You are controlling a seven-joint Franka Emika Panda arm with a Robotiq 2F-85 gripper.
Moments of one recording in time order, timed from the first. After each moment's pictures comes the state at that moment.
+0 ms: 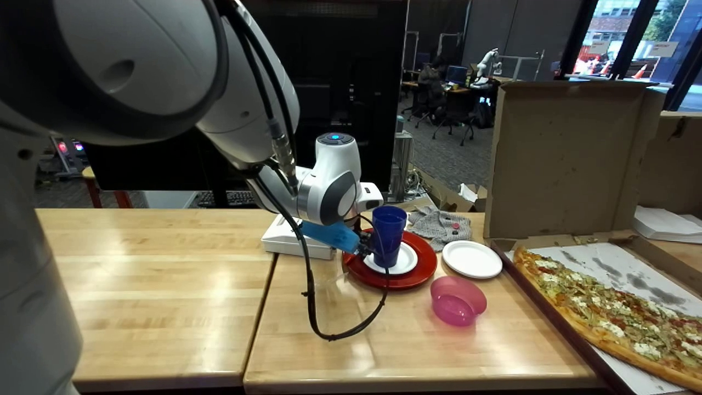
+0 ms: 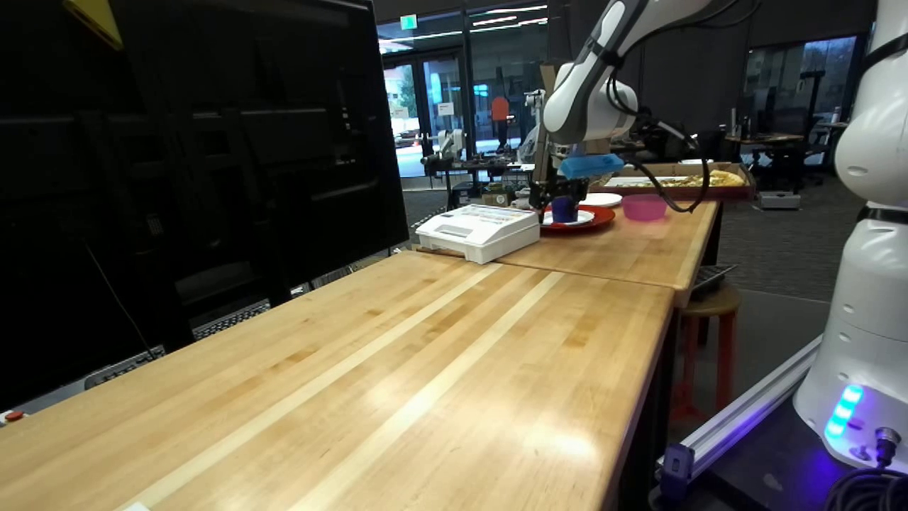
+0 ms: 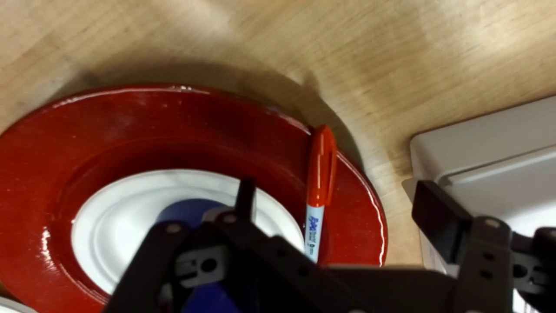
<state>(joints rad) -0.06 0.11 -0.03 -2.33 -0.02 2.71 0.10</state>
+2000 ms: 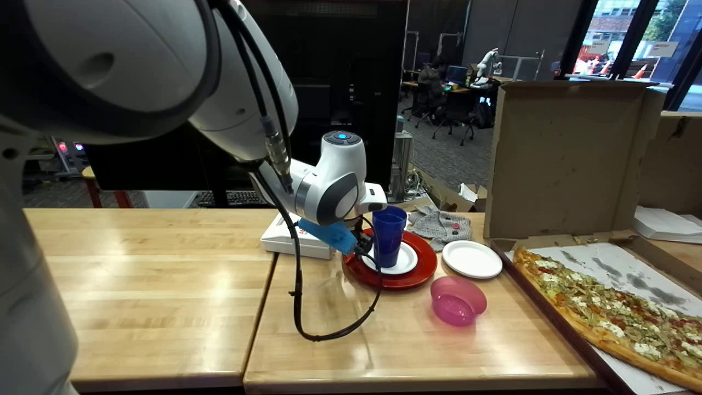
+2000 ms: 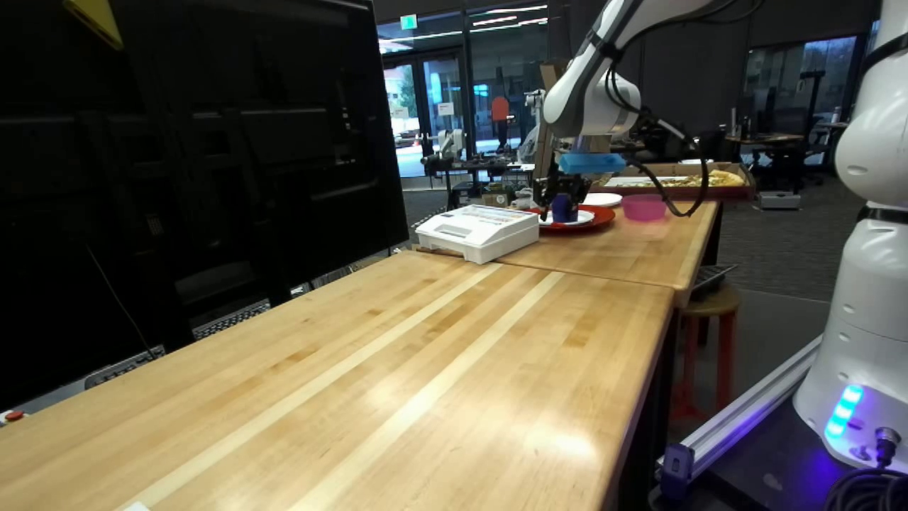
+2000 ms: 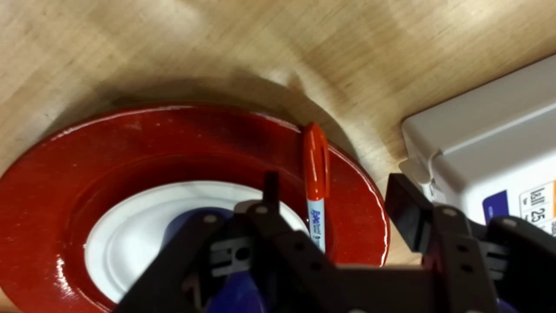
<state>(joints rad) -0.06 0.08 -0.03 -2.35 0.11 2.71 0.10</state>
